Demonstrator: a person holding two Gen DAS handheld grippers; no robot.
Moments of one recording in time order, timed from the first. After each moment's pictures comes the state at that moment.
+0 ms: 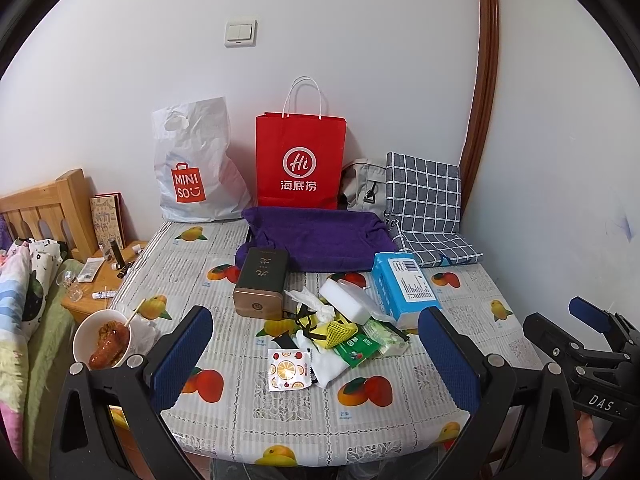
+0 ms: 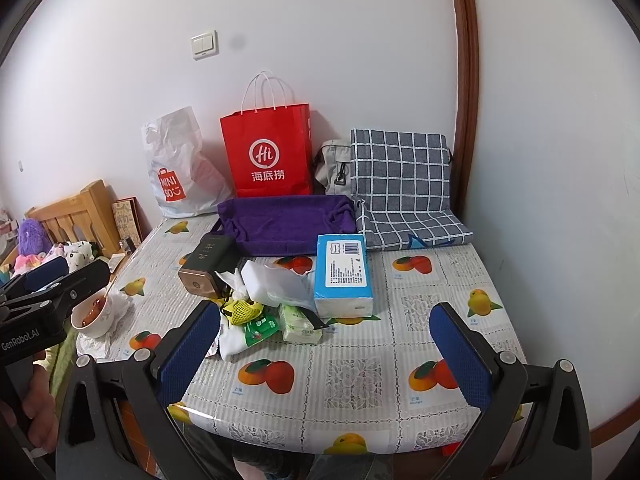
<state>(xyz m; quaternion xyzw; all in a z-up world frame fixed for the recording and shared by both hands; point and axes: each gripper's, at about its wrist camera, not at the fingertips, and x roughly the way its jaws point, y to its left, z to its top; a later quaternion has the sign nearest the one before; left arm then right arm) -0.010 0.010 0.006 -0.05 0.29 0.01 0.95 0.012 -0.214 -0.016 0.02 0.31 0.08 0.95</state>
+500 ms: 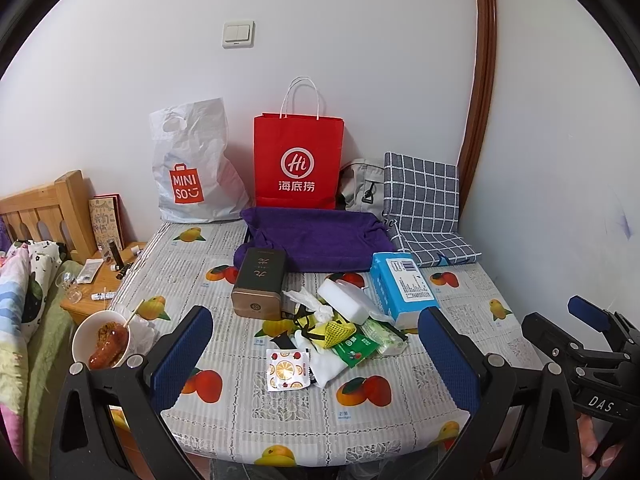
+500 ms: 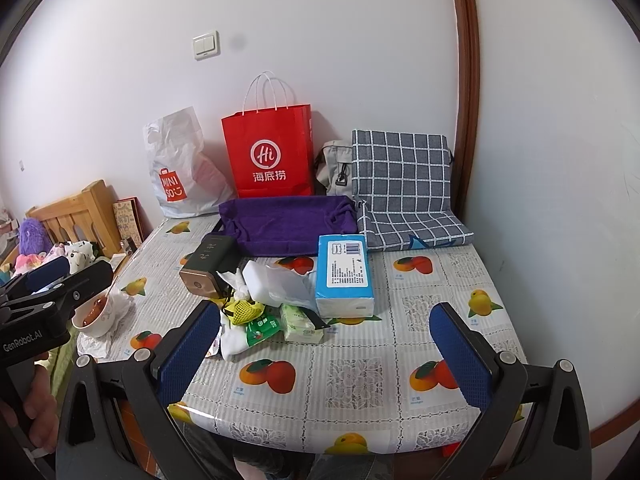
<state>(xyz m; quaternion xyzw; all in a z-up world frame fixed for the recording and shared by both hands) -0.012 0.010 0.008 -0.05 0.29 0.01 0.95 0.011 -0.213 -0.014 0.02 0.31 0.08 0.95</state>
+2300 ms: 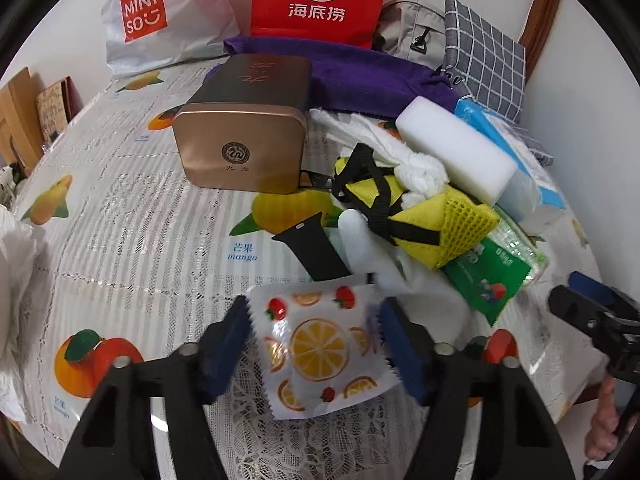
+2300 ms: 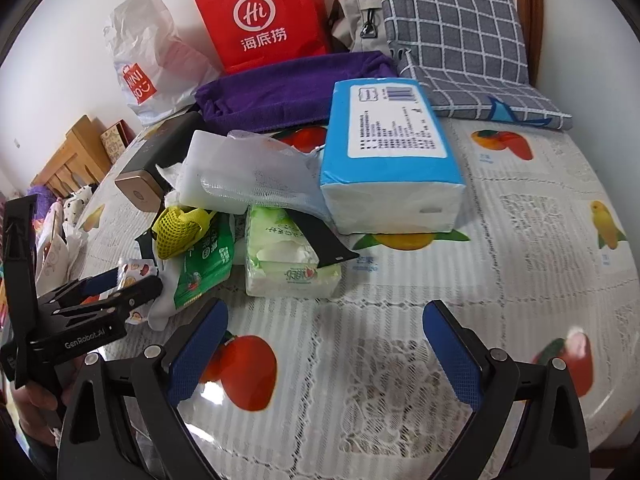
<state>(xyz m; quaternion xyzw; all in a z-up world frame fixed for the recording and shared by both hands) 0.128 0.045 -0.213 -0.07 0.48 -0.01 0.87 0.144 -0.184 -0.204 0.05 0.48 0.14 0.87</state>
